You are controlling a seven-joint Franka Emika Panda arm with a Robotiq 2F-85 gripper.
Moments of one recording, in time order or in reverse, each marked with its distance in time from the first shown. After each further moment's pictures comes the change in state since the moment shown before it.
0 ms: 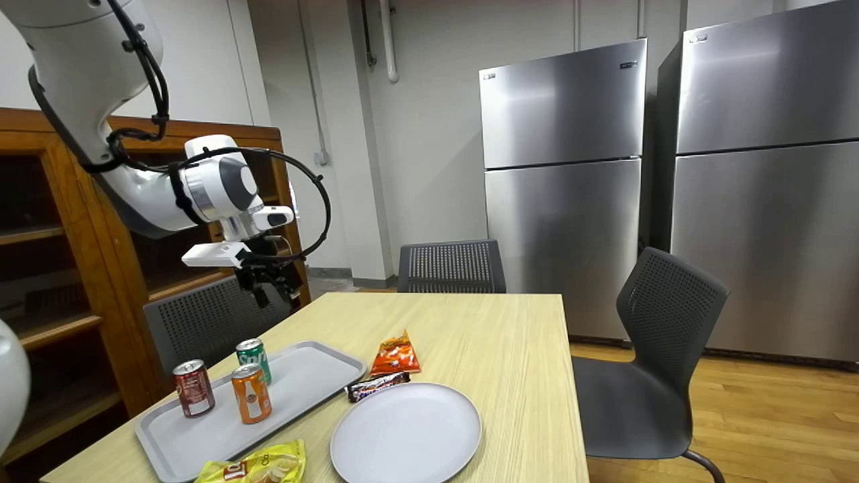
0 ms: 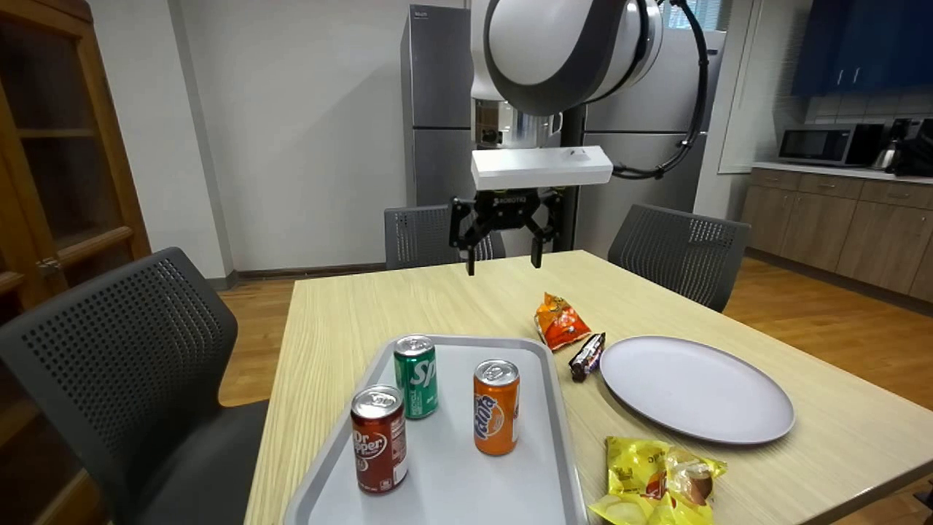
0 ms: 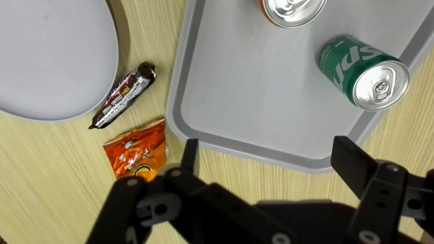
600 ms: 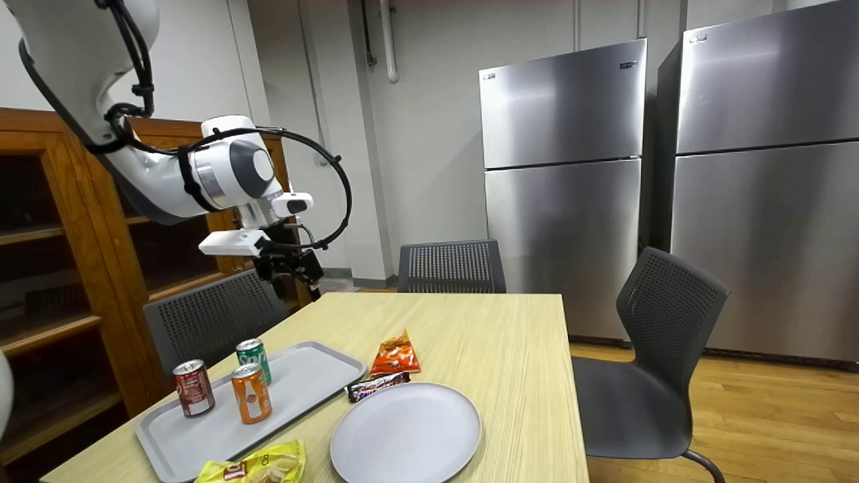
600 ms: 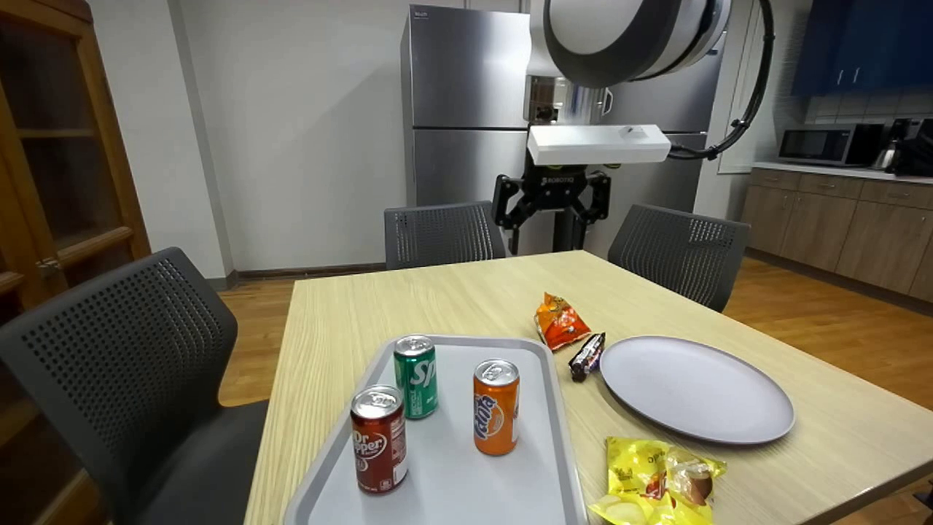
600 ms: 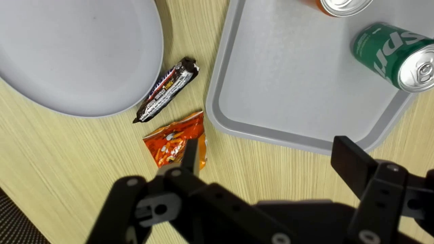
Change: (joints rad) arm -0.097 -0.118 0.000 -0.101 0.035 0.016 -0.086
